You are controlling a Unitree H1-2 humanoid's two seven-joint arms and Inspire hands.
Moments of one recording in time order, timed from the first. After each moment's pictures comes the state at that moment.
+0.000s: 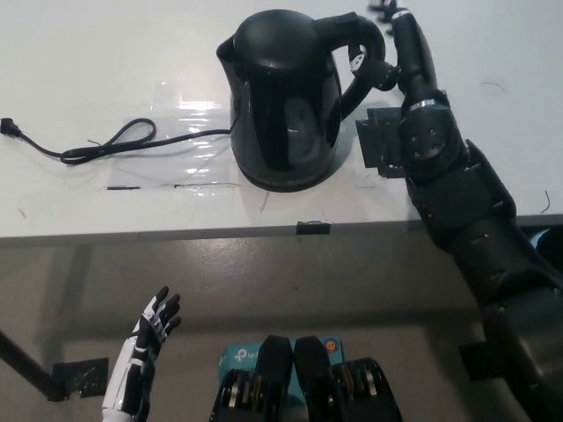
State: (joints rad) left_arm 0.01 0.11 -0.01 0.26 -0.07 -0.41 -0.13; right_arm -1.14 -0.06 0.15 1.12 -0.34 -0.13 -0.36
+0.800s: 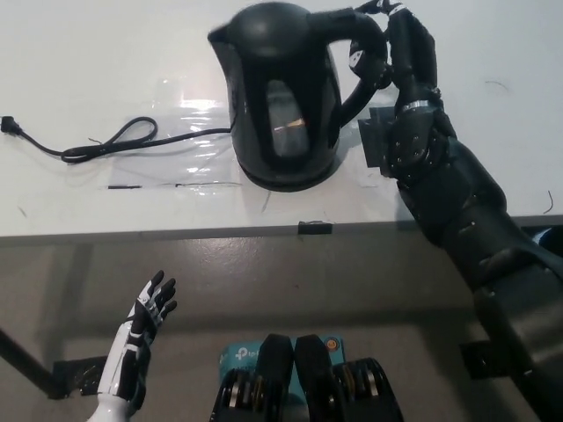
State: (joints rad) left_arm -0.03 0.12 0.00 0.26 -0.07 -0.41 -0.13; right_arm -1.20 -0.05 0.15 1.27 -0.38 -0.23 -0.53
